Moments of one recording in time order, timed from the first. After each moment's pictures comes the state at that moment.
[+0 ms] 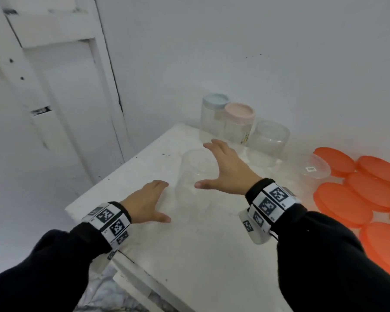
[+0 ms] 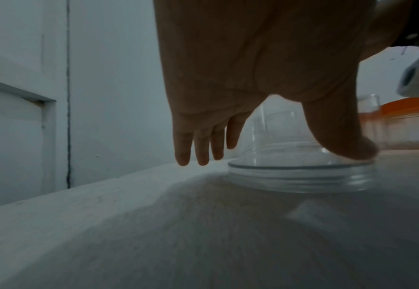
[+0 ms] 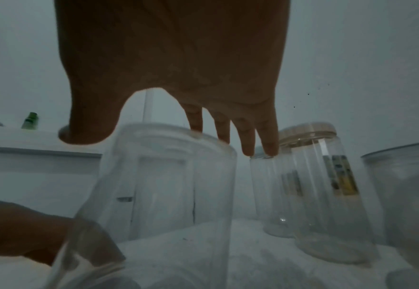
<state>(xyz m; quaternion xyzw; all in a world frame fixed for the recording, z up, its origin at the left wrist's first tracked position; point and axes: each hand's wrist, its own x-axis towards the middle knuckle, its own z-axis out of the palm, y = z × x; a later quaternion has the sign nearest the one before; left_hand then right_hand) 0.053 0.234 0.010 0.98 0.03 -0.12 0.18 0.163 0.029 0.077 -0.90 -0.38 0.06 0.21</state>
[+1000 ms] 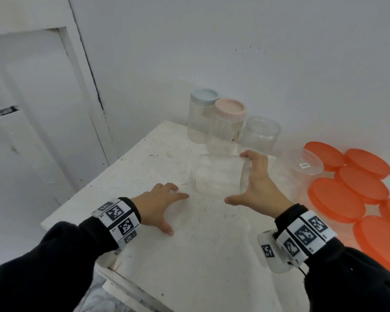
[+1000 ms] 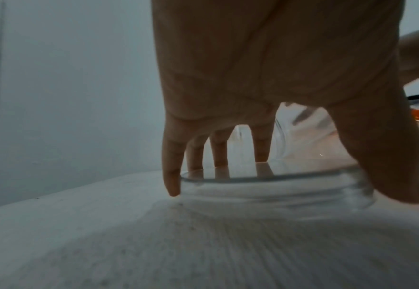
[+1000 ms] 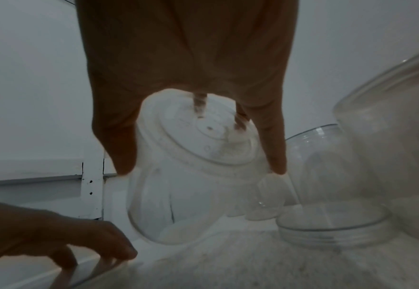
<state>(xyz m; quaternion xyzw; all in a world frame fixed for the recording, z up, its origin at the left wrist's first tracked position) 0.093 0.225 0.004 0.96 -0.09 -0.21 0.13 0.160 -0.025 0.052 -0.90 -0.25 0.04 0.36</state>
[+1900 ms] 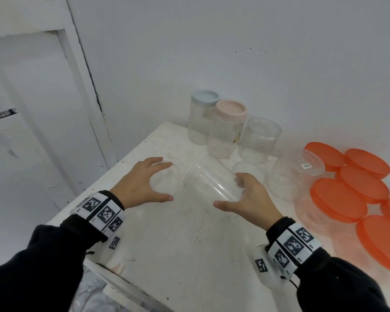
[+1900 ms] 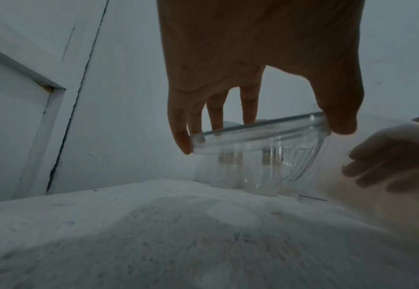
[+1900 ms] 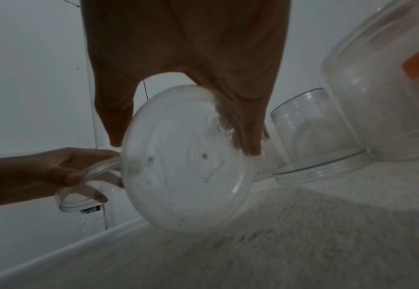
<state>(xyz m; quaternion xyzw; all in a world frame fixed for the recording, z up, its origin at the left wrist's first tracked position) 0.097 0.264 0.021 0.95 0.01 0.01 0.30 0.144 -0.010 0.032 -0.91 -0.15 0.07 0.37</state>
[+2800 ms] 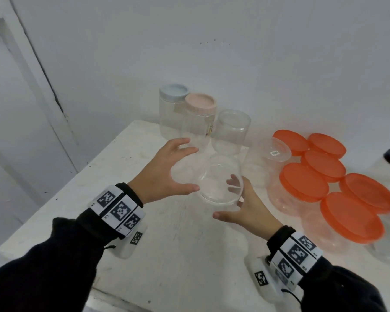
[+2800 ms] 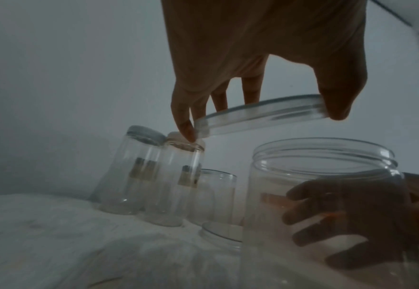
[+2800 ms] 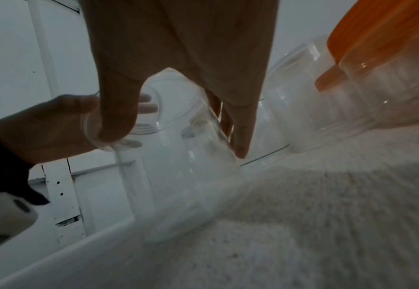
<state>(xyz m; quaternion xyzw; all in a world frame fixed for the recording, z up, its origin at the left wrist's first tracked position) 0.127 0.184 0.047 0.88 -0.19 0.09 0.43 0.123 -0.054 0.017 -0.84 -0.11 0.13 0.51</state>
